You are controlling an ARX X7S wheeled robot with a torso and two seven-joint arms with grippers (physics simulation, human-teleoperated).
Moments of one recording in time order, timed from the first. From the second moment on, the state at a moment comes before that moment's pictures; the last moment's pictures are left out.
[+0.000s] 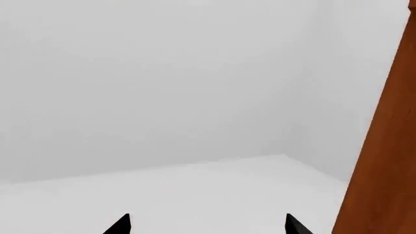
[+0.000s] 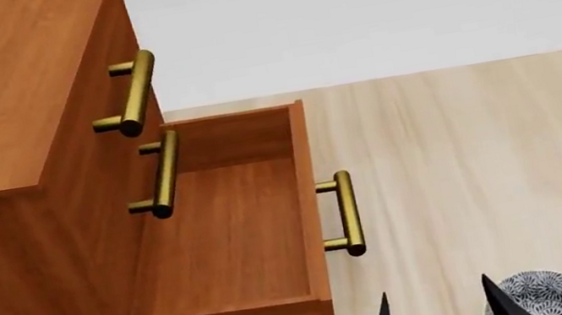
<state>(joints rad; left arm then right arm) 0.06 -0.19 -0.26 -0.09 -0.27 0.34 -0.66 0.03 0.24 -0.15 -0.29 0.20 0.26 0.18</state>
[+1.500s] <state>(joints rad) -0.21 -0.59 -0.55 -0.82 -0.58 0.46 -0.24 0.06 0.25 -0.23 -0.22 0.14 0.28 0.26</state>
